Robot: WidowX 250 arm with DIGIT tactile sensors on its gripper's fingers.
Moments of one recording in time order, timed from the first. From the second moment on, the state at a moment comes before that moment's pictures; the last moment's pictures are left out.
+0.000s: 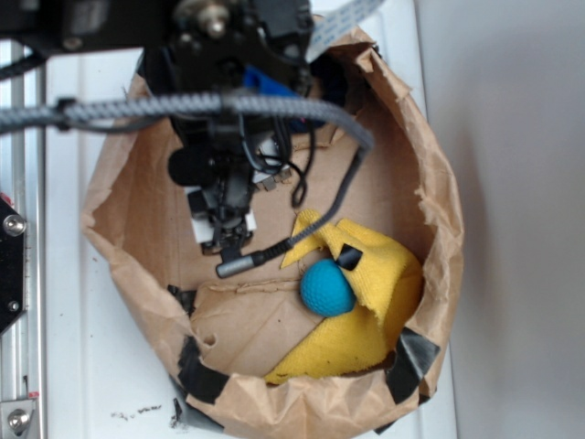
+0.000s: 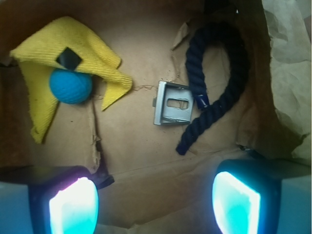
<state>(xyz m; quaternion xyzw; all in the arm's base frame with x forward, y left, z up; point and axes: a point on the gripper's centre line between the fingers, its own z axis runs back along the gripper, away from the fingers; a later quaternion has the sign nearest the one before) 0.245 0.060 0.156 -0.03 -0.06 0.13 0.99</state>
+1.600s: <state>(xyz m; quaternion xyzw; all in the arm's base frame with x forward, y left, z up) 0.318 0.087 0.058 0.04 -0.13 0.18 0.97</state>
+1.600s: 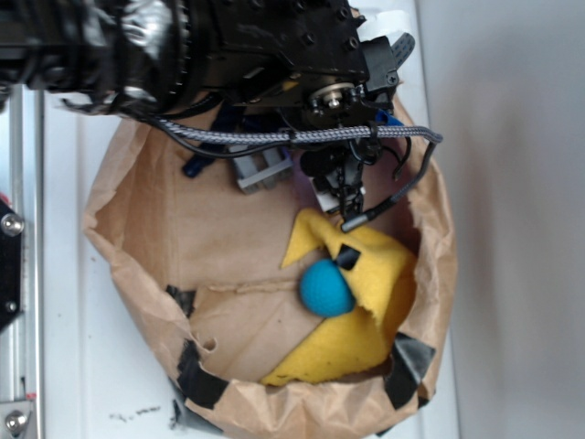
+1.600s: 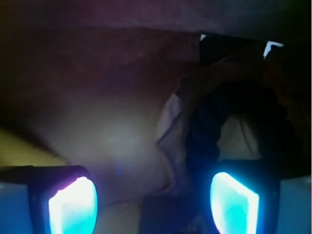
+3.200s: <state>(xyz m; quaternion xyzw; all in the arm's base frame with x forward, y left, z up) 0.333 0.102 0.037 0.04 -0.16 0.16 0.97</state>
